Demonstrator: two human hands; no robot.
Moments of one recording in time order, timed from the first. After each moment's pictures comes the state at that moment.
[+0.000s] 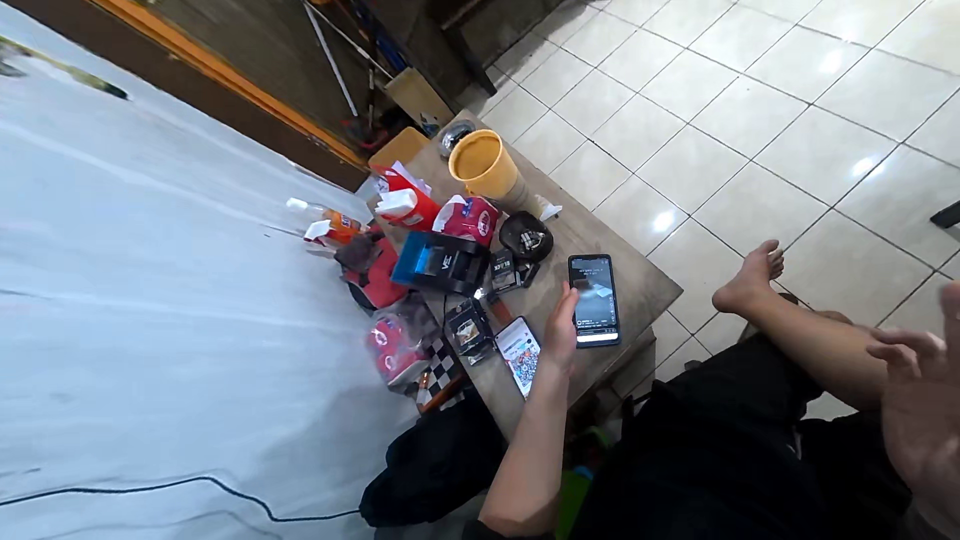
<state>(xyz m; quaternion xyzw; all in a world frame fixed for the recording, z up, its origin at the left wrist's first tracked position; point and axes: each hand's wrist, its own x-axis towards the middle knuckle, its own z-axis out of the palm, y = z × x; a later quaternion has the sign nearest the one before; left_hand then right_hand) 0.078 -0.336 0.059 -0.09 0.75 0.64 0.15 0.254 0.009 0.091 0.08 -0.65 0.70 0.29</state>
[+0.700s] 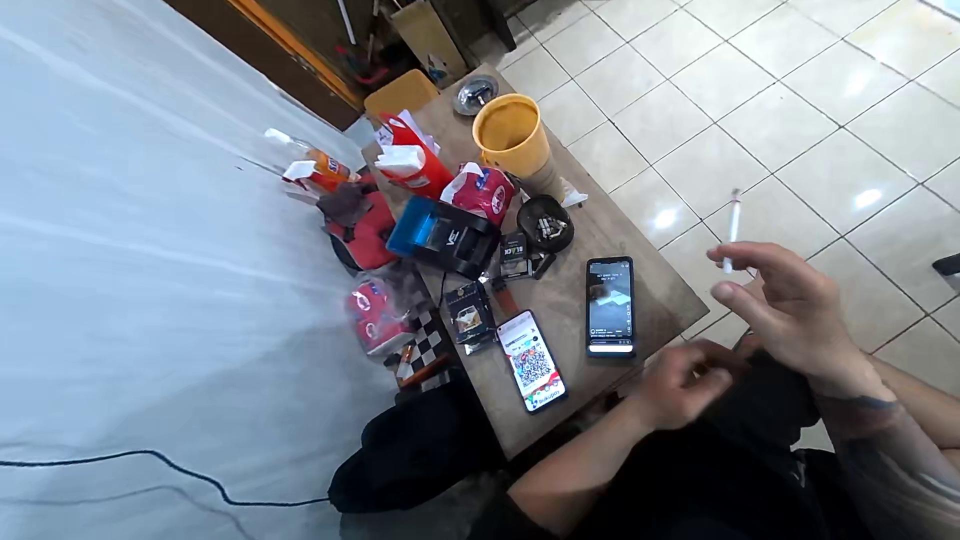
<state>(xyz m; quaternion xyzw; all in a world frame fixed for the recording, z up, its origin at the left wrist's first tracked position) 0.123 -0.249 0.032 0.29 0.64 0.69 0.18 0.073 -0.062 0.108 0.23 -0.77 0.57 0.15</state>
